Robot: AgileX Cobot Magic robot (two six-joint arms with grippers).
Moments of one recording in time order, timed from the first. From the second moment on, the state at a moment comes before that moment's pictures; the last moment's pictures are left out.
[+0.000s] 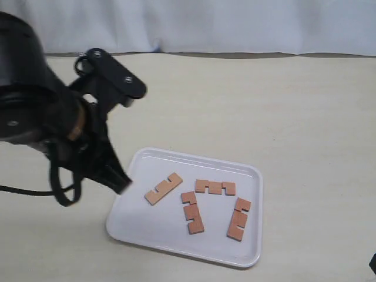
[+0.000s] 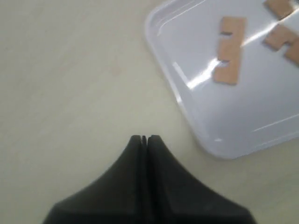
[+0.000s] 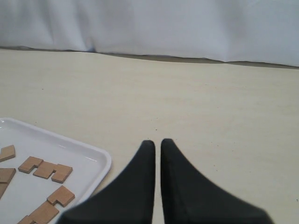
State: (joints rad) left arm -0.90 1.43 -0.96 0.44 0.97 -0.41; right arm -0.23 0.00 0.00 0.33 0.34 -0.35
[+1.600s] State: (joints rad) left arm -0.11 0.00 -0.14 -0.23 0.22 -0.09; right arm -0.23 0.00 0.00 0.33 0.34 -0.35
